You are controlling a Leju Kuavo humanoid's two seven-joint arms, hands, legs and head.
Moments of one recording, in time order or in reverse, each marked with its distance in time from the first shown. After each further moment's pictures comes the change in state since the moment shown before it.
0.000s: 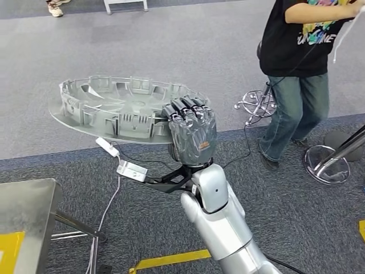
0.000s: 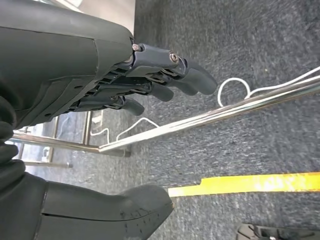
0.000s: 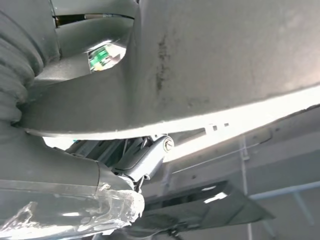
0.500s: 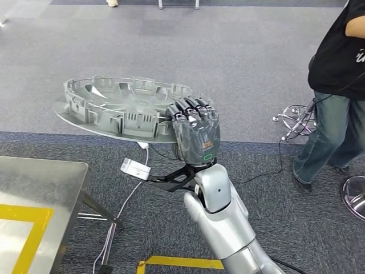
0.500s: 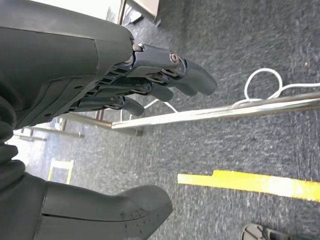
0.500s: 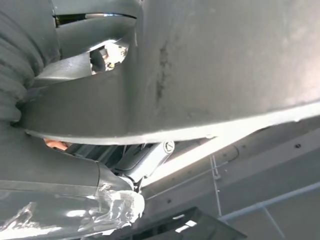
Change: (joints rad) left arm 0.005 0.012 0.000 0.000 -0.031 -0.025 0.000; right arm -0.003 -0.017 -0.001 -0.001 0.022 0.000 0.058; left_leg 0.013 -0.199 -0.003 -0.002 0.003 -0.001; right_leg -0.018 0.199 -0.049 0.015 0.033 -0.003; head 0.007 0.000
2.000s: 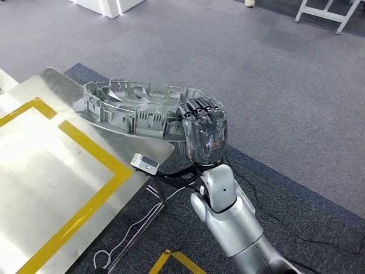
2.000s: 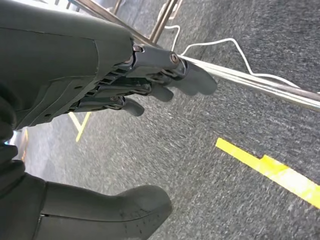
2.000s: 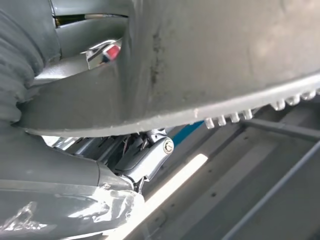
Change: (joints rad) left arm 0.008 0.039 -0.001 0.000 -0.032 -0.037 -0.006; right arm -0.013 -0.108 0.066 -0.016 0.001 0.000 0.131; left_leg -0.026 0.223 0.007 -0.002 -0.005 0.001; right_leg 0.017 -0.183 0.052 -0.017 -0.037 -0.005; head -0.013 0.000
